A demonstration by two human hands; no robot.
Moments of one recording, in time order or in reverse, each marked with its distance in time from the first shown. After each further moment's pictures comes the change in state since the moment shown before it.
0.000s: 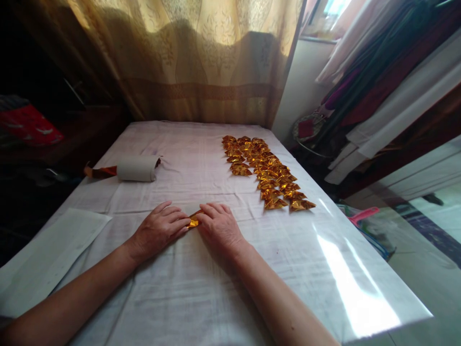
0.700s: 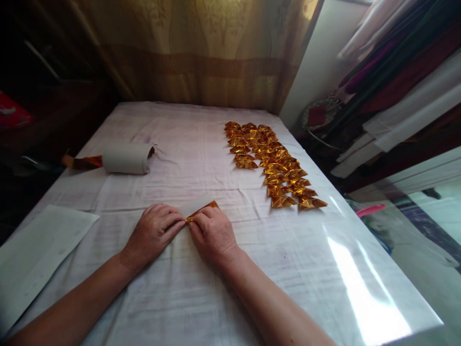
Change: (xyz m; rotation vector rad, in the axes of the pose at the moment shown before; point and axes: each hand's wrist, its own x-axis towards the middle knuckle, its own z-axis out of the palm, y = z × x) left_hand -0.002 0.005 0.010 -0.298 0.029 -0.353; right_hand 0.012 -0.024 0.014 0.266 0.062 0.223
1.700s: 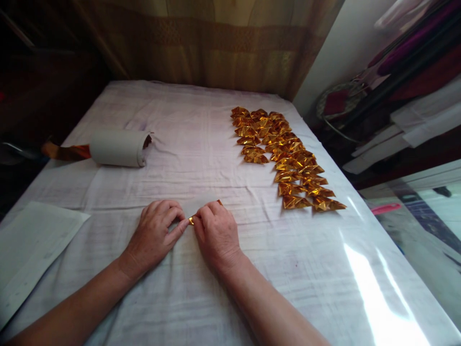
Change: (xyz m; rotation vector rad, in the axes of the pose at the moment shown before) left_hand 0.004 0.009 0.005 0.016 -0.028 -0.178; right_hand 0.007 0.002 0.012 -0.108 0.025 0.146
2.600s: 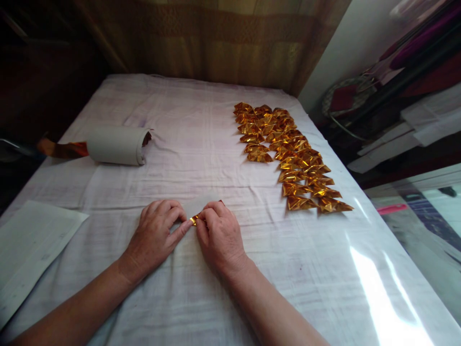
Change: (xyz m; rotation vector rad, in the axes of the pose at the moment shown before) left_hand 0.002 0.002 -0.001 0.025 -0.042 -0.024; right_hand -0.002 0.004 0.000 0.210 0.036 -0.034
